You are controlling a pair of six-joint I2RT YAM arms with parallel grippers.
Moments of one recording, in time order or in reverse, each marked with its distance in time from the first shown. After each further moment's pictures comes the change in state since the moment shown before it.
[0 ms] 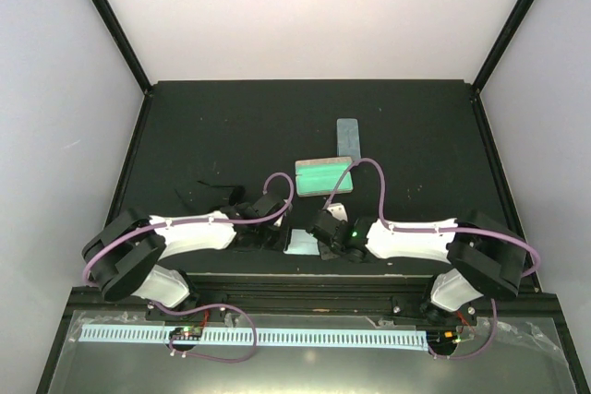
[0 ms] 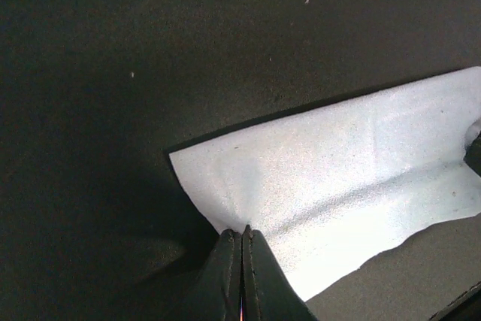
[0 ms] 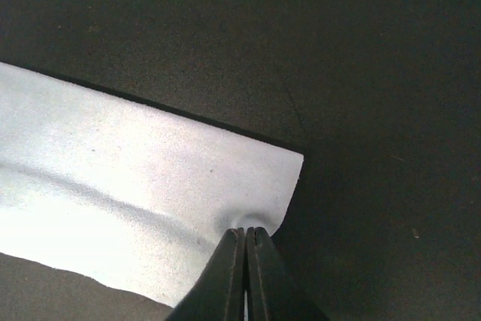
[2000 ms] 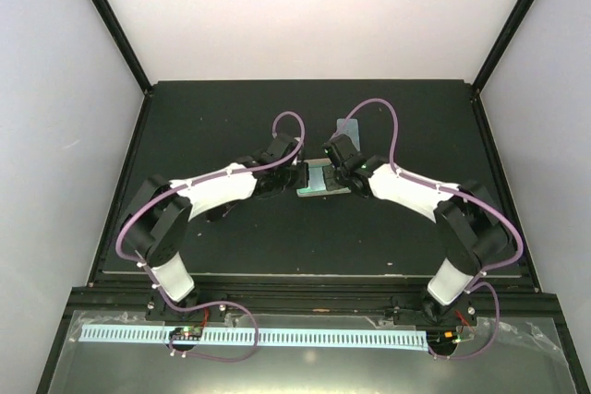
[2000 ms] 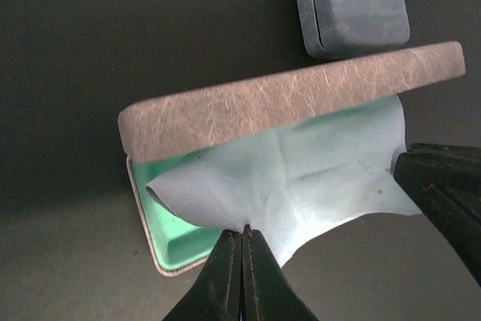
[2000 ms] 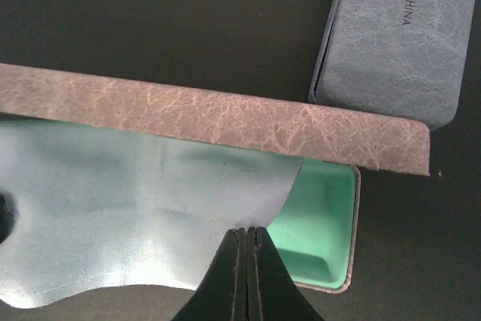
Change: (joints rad) left arm 0.164 0.243 0.477 -0.029 -0.100 0.069; right arm -0.427 0.144 0.357 0.039 -0.050 -0.483
